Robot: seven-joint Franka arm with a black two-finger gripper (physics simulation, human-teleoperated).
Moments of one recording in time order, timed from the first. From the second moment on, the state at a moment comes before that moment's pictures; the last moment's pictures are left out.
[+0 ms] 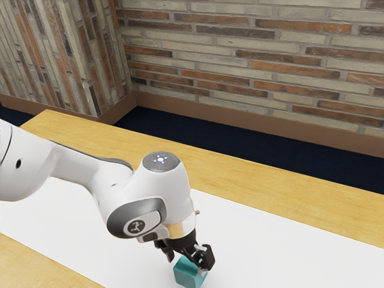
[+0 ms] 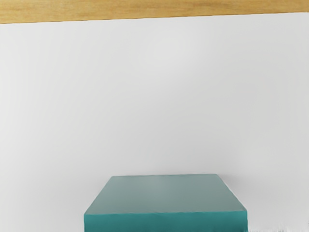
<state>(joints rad) -0.44 0.00 -0.14 -2.45 -0.01 2.50 2.60</state>
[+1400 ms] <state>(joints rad) -0.42 0.12 -0.12 -2.42 0.07 2.61 2.54</state>
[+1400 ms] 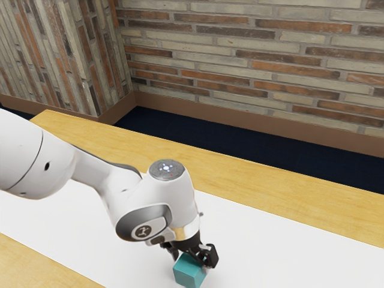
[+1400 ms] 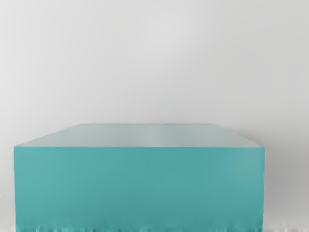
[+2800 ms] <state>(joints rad) -0.42 0.11 -0.13 -2.43 0.07 2.55 2.53</state>
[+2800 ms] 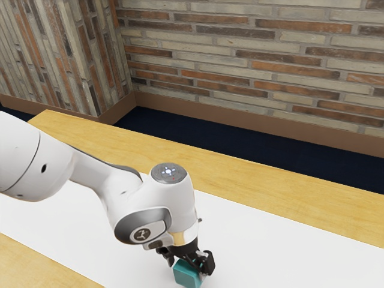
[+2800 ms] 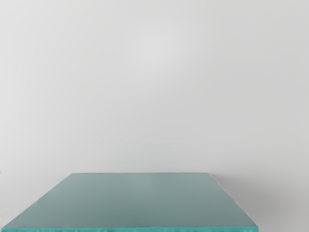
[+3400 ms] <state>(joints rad) -0.42 0.10 -0.13 -2.43 0.07 2.57 2.53</state>
